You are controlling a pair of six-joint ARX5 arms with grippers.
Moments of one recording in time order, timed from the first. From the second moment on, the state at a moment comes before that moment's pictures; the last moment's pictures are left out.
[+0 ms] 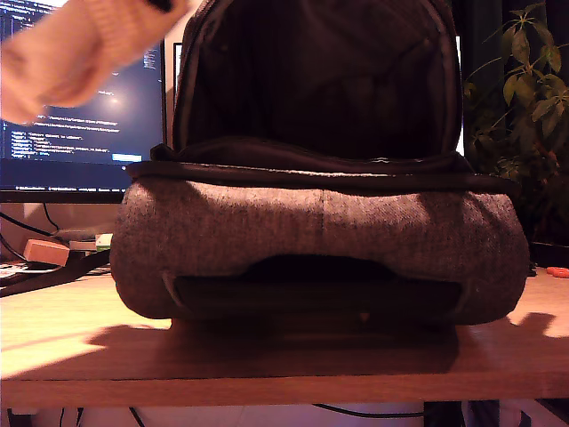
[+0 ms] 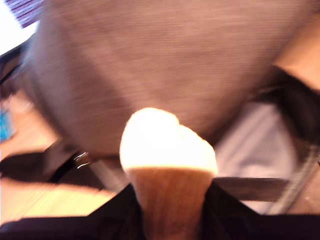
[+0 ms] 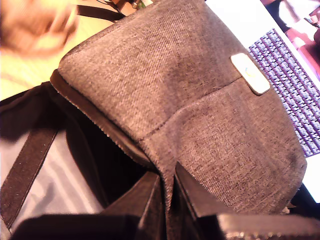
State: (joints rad) left arm -0.73 1.03 1.04 -0.57 0.05 0.11; right arm 0.92 1.21 1.36 -0.73 0.39 -0.45
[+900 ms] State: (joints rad) left arm -1.01 1.32 1.00 -0.15 -0.10 0.41; right arm 0.88 1.21 1.36 -0.73 0.38 -0.45
